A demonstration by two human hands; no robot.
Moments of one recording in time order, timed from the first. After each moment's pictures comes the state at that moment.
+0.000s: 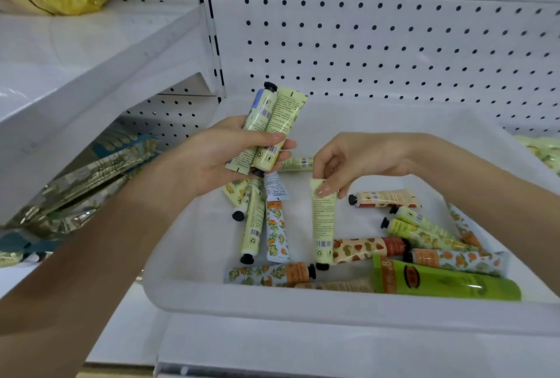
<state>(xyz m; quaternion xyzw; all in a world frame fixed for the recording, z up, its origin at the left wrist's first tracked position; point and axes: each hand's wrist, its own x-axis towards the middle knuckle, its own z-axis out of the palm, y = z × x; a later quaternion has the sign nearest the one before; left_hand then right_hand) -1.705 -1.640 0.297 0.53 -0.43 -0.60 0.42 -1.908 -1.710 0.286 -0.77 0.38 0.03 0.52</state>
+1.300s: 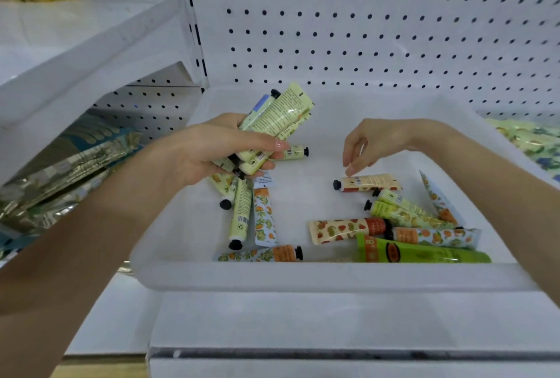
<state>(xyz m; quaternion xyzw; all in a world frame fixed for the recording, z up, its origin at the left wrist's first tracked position) -1.710 -1.630 0.299 0.56 -0.55 -0.55 0.28 -1.963 -1.739 0.272 -0.79 0.52 0.07 0.33</state>
